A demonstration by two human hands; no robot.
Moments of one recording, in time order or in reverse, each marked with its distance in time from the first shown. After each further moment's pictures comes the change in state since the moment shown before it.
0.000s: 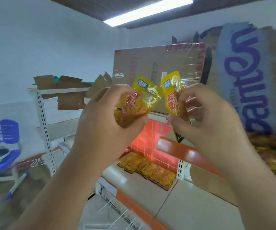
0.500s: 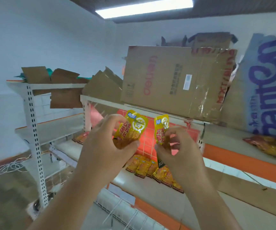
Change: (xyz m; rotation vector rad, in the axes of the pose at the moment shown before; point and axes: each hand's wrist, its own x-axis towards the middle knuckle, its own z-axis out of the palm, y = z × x) left_hand -0.023 -0.195 -0.046 -0.192 -0.208 -0.236; right_hand -0.020 -0.017 0.219 -0.031 0.057 0.311
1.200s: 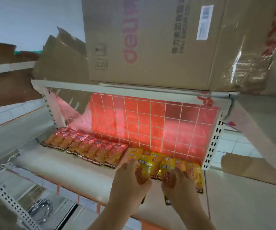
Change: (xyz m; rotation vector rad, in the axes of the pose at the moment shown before) left_hand 0.012 -0.214 0.267 0.141 -0.587 -0.260; right_hand -0.022 0.288 0.136 -0.435 -0.139 0.651
